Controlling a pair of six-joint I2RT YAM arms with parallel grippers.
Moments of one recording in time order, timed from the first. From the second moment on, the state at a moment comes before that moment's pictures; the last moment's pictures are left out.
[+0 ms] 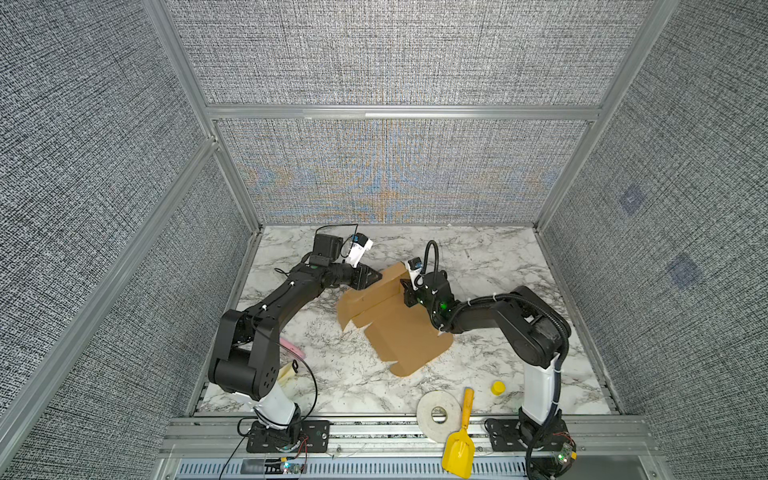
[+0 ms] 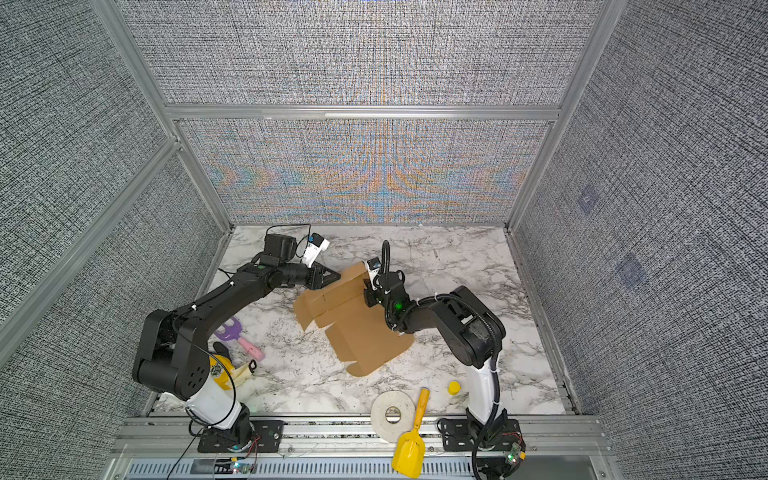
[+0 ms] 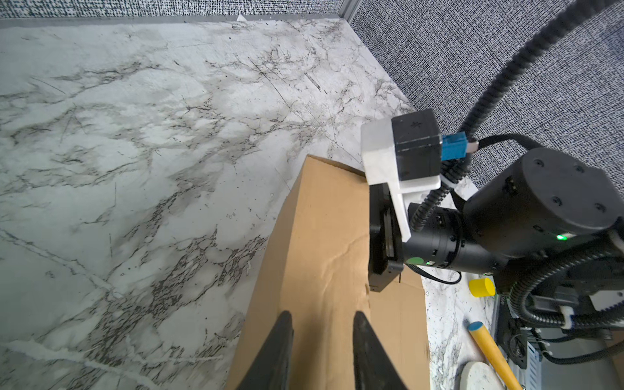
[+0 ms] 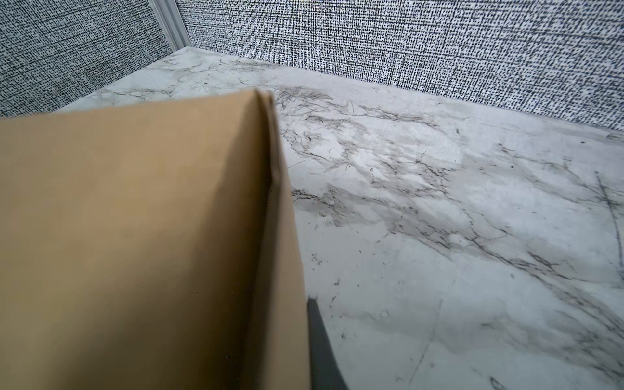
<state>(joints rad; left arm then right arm) -0.32 1.65 1.15 -0.28 0.76 -0.01 0.63 1.99 0.94 0.68 0.02 0.12</state>
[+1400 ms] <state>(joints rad) -0.35 1.65 1.11 -0.20 0.80 -0.10 0.66 1.97 0.81 0.85 0.09 0.20</state>
